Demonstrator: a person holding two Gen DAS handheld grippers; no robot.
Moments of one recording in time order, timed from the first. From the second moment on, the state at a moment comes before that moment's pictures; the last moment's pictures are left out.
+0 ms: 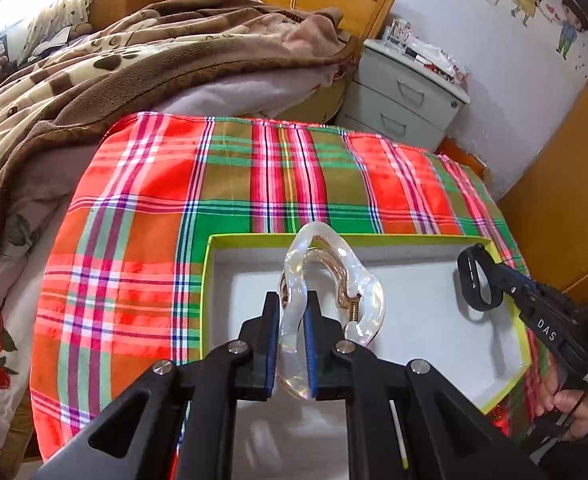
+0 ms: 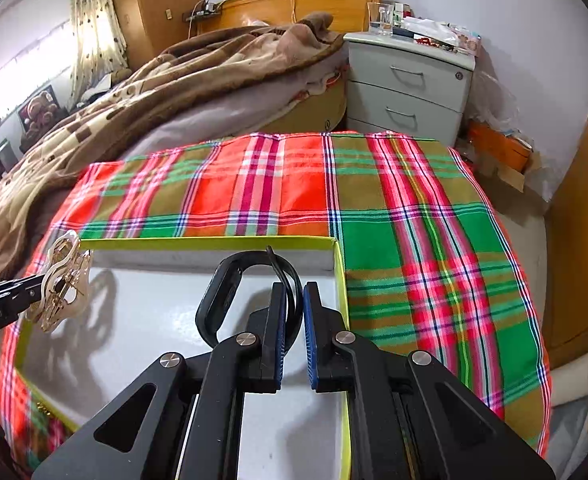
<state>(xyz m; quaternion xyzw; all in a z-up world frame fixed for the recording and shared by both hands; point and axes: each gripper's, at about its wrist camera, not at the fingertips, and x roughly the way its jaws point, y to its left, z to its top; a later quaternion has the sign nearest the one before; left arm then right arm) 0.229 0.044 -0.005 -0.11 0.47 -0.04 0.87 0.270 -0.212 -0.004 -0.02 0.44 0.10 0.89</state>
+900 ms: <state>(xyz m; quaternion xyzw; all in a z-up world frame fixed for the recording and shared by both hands) 0.237 0.044 -0.015 -0.10 0.49 -0.03 0.87 0.275 -0.212 -0.010 -0.03 0.44 0.09 0.89</state>
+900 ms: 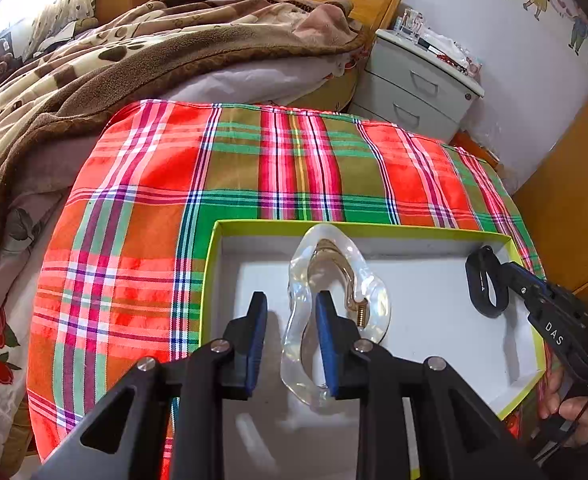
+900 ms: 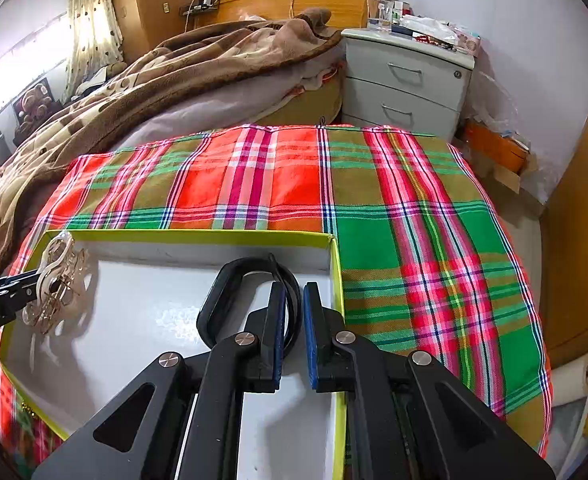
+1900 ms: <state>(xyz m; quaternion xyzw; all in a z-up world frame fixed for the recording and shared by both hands) 0.139 0.034 0.026 -0.05 0.42 -0.01 0.91 0.182 -0.221 0.034 0.00 0.36 0.11 0.92</state>
